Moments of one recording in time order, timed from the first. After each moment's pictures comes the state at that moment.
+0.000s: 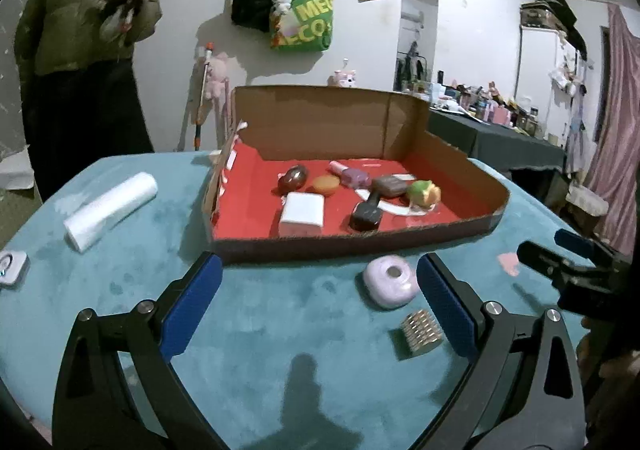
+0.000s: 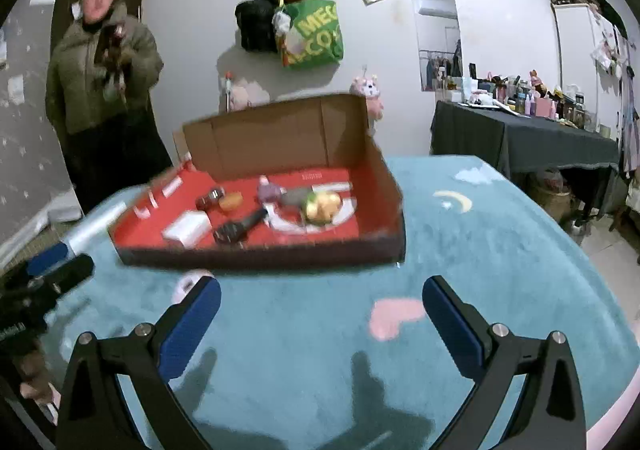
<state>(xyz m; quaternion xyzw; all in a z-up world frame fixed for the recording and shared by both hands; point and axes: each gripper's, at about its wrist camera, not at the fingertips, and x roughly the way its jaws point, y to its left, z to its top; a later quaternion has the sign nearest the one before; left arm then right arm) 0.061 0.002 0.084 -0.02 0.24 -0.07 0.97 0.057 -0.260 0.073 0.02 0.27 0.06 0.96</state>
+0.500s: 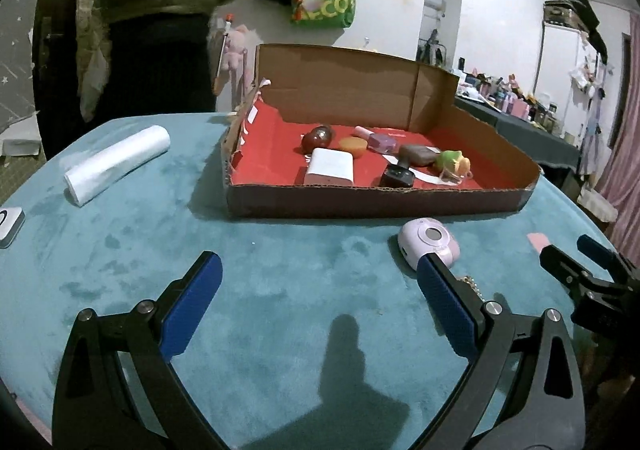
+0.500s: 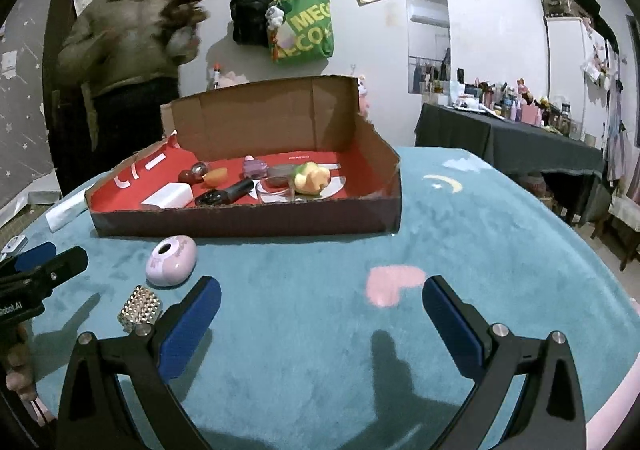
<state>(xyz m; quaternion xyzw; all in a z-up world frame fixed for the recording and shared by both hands) 0.067 0.016 0.047 -0.04 0.27 -0.05 0.96 0.046 -0.251 0.045 0.02 0.26 0.04 0.96</state>
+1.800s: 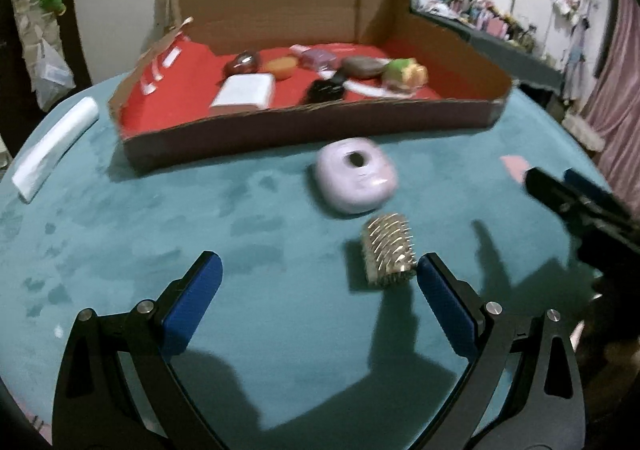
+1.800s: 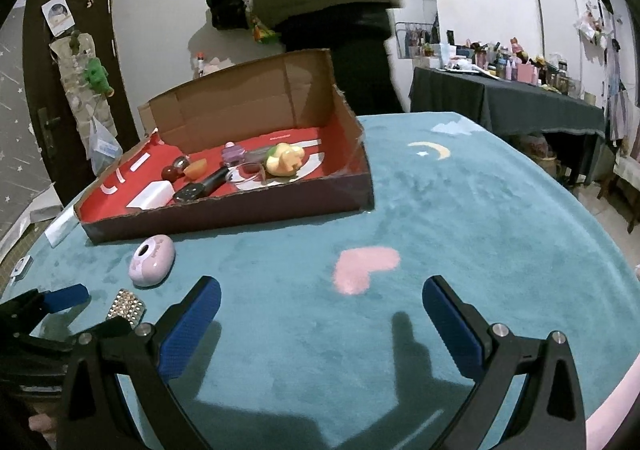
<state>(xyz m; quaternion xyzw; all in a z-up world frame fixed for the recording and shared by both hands) 0.089 -0.042 0.030 0.02 0.41 -0.09 0.91 0.063 -0.275 0.046 0.06 0.32 0.04 0.95</state>
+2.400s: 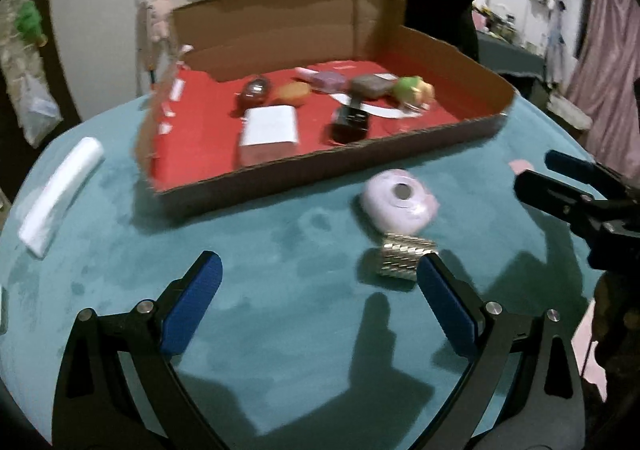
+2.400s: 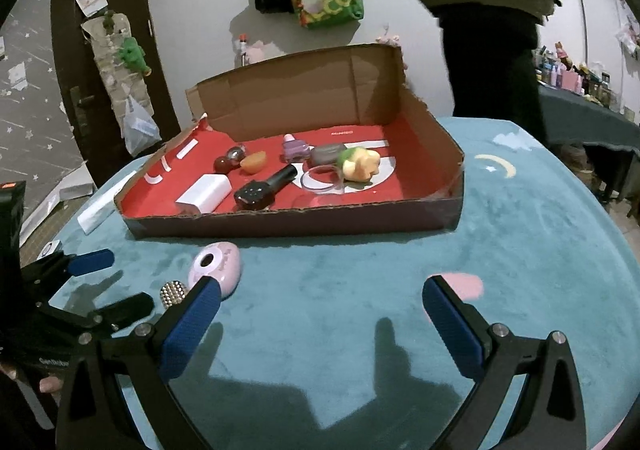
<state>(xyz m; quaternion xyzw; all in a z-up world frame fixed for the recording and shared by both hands) 0.103 -0.015 0.049 0.06 0.39 -0.15 0.91 0.080 -0.237 0.064 0.04 0.34 0.11 0.93</state>
